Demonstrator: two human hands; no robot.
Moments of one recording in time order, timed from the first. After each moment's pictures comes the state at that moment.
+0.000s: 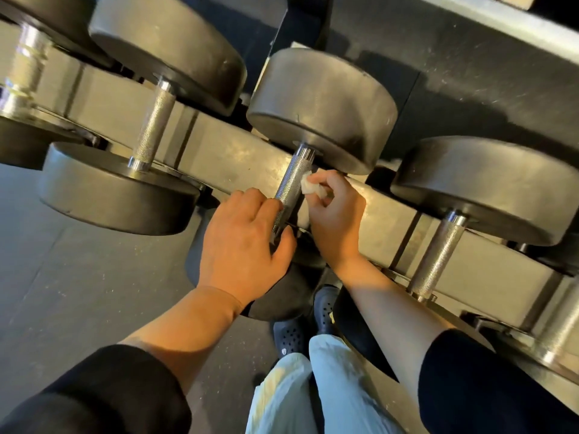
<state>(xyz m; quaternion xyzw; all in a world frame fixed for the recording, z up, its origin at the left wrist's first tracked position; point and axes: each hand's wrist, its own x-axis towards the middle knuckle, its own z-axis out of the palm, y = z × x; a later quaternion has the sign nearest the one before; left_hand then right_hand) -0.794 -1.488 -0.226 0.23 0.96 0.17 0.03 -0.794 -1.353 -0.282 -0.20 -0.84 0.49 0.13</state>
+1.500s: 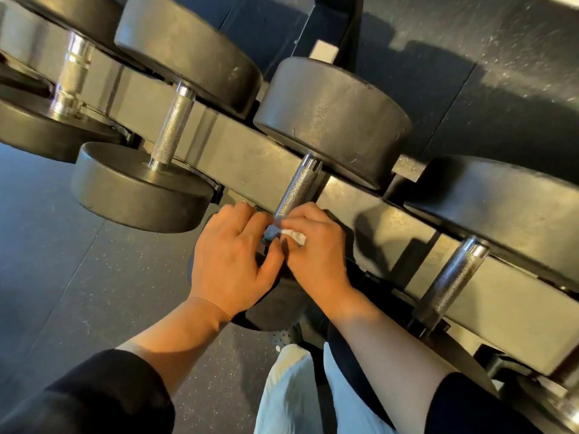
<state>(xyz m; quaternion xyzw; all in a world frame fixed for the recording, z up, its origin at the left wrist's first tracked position) -0.789 -1.480 -0.225 0.17 0.97 0.15 0.03 -0.776 -1.361 -0.284 -0.05 -0.83 0.56 0.00</state>
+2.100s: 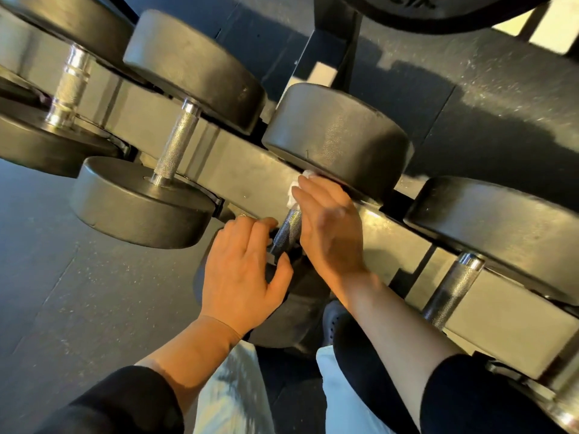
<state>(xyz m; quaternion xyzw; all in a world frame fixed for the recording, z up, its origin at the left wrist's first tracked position) -0.788 -1.486 -0.225 0.14 0.97 0.20 0.02 -0.819 -1.345 -0.286 0.06 -0.94 0.29 0.17</state>
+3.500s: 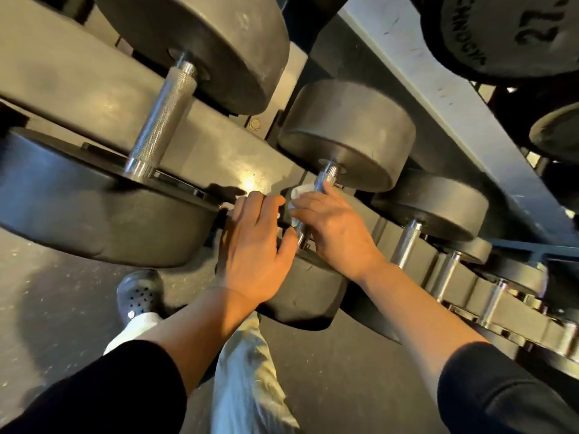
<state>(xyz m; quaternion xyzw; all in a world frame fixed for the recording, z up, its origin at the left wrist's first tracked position) -0.837 -1.557 -0.280 0.18 0.85 0.47 0.13 -0.817 -1.396 -0.244 0.09 -0.99 0.05 -0.14</state>
